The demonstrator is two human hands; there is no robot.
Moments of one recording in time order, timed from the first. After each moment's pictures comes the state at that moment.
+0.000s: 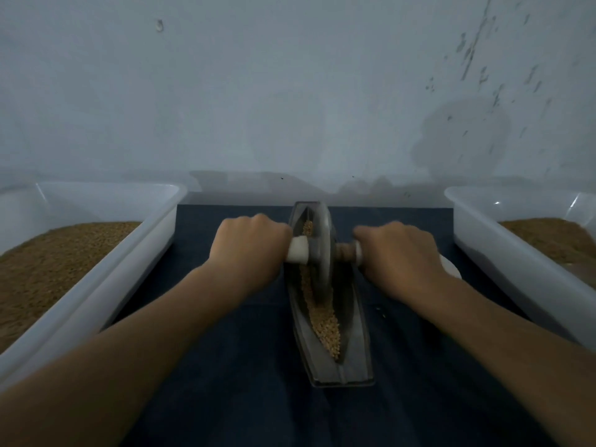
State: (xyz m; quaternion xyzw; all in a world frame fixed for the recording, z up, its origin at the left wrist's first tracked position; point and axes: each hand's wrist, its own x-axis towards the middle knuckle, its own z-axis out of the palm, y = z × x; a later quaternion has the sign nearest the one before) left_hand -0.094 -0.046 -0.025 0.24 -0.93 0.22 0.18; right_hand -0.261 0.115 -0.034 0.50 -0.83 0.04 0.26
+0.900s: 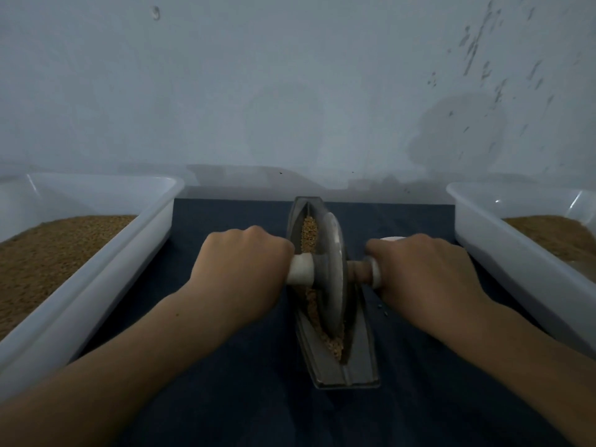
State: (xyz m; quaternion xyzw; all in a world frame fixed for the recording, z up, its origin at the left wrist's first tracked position) left_hand -0.065 -0.024 -0.027 0.23 -0.93 0.23 0.17; right_hand -0.237 0.151 -0.031 0.49 -0.82 -0.03 0.28
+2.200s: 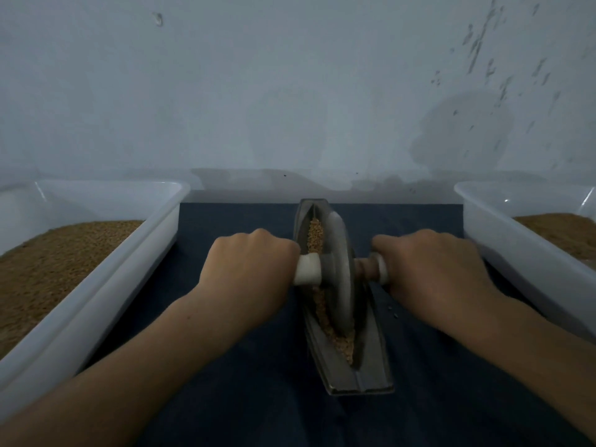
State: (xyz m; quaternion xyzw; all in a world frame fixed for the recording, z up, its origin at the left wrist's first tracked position) left_hand -0.067 -0.026 -0.031 0.24 -0.93 0.22 0.17; right_hand -0.239 0.148 -0.030 0.50 -0.81 -0.01 0.30
